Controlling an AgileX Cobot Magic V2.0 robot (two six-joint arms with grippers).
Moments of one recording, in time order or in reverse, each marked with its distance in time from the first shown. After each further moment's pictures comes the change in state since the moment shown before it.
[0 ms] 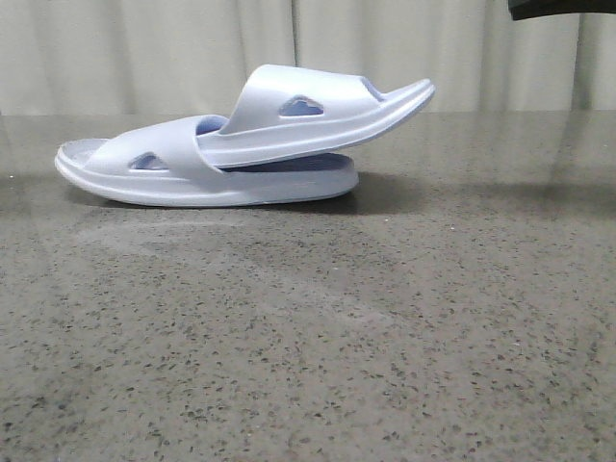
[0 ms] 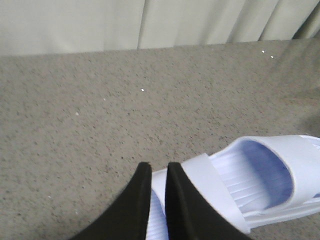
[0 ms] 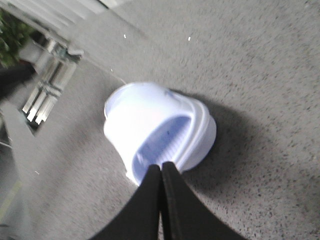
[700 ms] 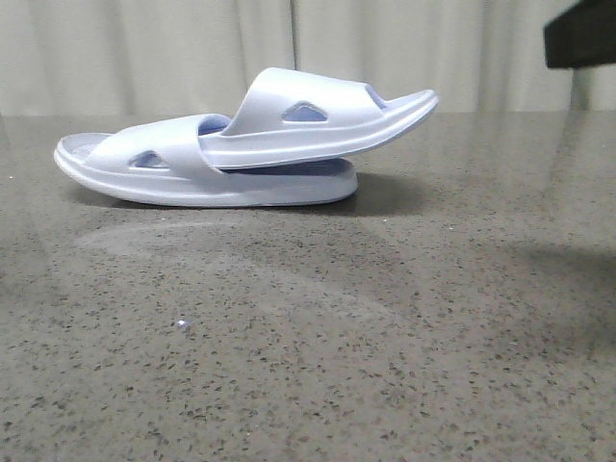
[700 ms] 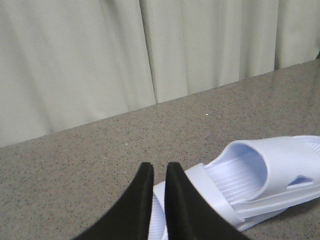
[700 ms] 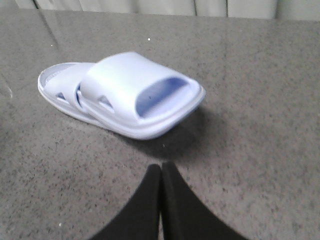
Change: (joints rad) left arm -0.459 -0.514 0.412 0.108 -0.652 0.010; right arm 0.627 -0.626 0.543 -0.046 -1.008 -0.082
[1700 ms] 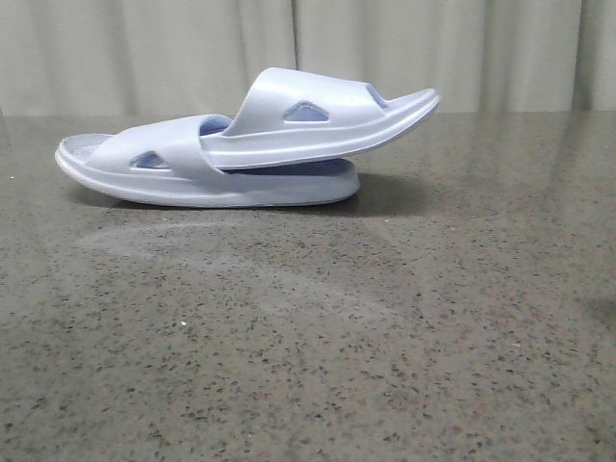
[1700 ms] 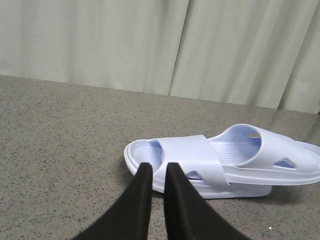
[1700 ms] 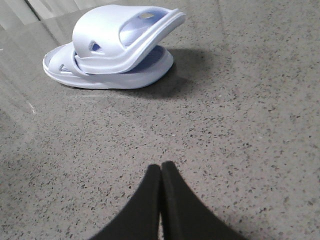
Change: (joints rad) left arm -0.127 -0.382 0.355 -0.325 -0.230 0.000; right arm 0.016 -0.259 0.271 0.205 -0.008 -0.003
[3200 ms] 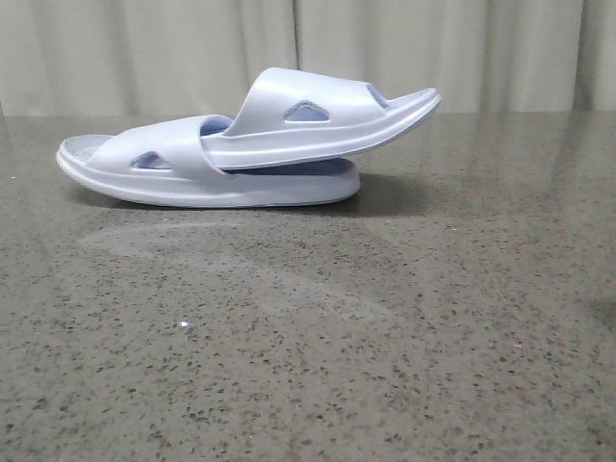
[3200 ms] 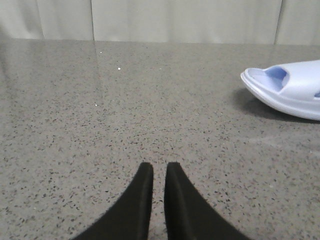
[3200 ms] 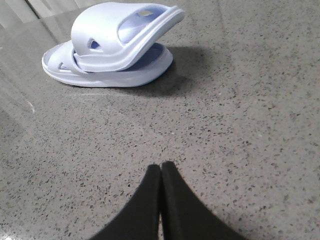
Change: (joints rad) left arm 0.437 -0.321 0.270 1.403 0.273 -1.168; right arm 0.000 0.000 0.004 0.002 0.001 -0.002
